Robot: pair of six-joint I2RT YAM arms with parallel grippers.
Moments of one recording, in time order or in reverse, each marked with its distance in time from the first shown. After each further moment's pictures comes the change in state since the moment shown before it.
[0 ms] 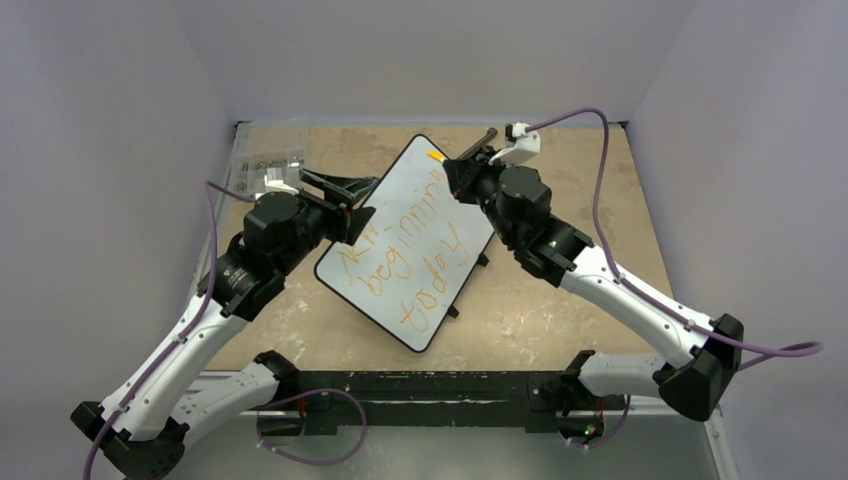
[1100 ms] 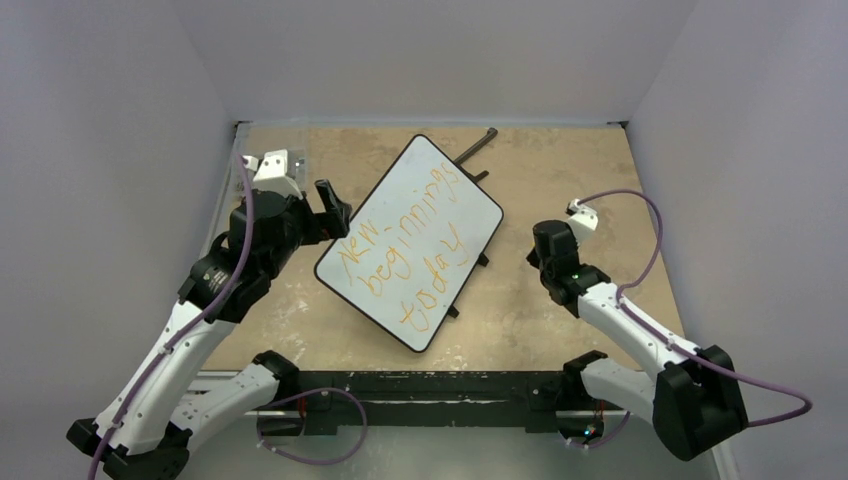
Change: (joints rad) left arm 0.065 -0.029 0.075 -0.219 -0.181 1.121; right arm -0.386 -0.195 -0.611 -0.203 0.158 0.087
